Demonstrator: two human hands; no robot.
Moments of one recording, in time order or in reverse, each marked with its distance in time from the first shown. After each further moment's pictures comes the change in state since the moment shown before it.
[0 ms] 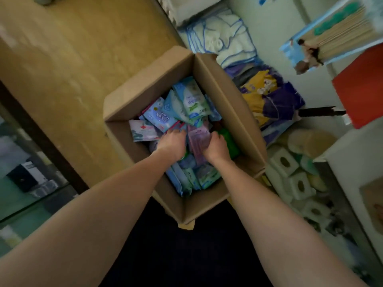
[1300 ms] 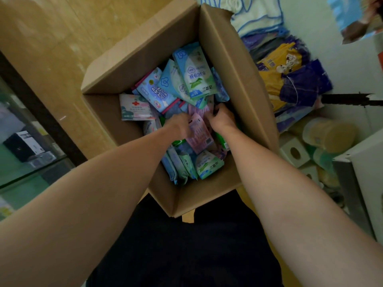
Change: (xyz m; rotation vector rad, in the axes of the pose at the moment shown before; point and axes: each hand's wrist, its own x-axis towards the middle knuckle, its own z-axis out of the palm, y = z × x) left_hand 0.062 0.003 0.050 -0.329 -0.269 -0.206; right_hand 0.077 0.006 -0.003 0.143 -0.094 -0.003
